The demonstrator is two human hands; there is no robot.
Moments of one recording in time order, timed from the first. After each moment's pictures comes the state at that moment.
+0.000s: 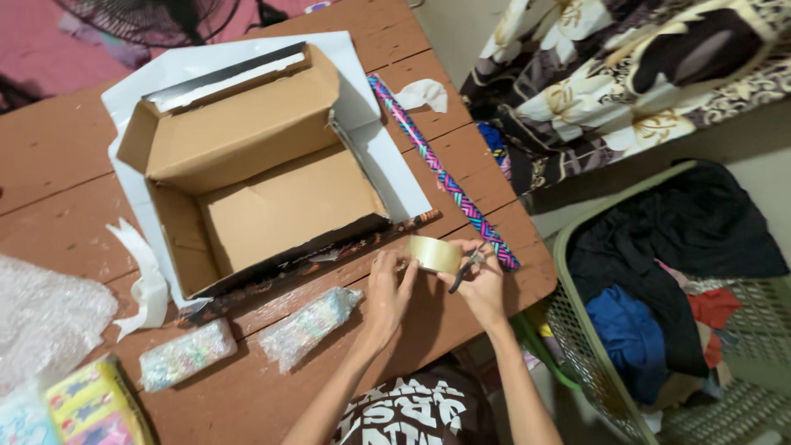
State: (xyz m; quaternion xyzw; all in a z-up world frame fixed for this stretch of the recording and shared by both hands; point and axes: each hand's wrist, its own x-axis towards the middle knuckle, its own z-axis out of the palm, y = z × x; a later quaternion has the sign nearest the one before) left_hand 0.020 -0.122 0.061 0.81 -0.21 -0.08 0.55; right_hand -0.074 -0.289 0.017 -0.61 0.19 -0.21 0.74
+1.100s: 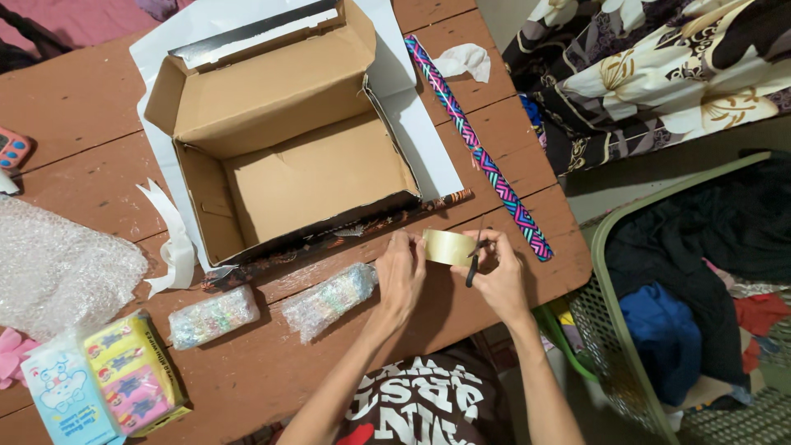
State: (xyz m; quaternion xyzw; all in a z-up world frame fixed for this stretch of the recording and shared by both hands) left_hand 0.027 -0.111 0.052 0.86 -0.16 -0.04 0.49; right_hand -0.061 -0.266 0.074 -0.81 0.24 -0.12 0.53
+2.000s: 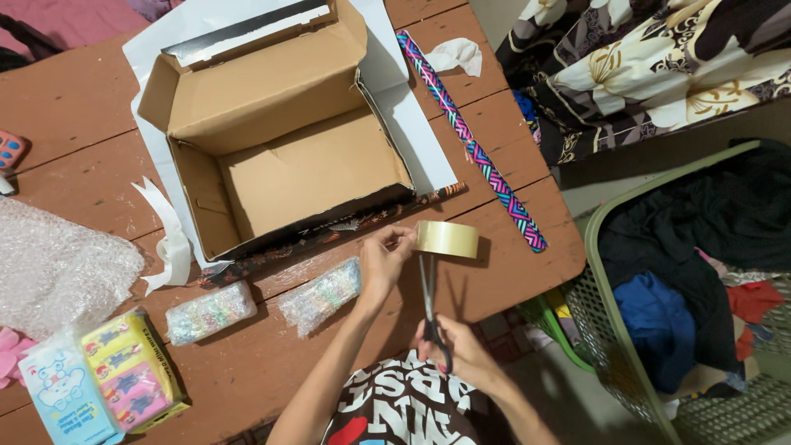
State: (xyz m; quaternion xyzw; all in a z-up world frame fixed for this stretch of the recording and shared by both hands) left_hand 0.044 -0.095 0.045 0.78 0.00 -0.24 0.57; right_hand -0.149 -0.192 0.071 -0.57 0.17 0.18 0.78
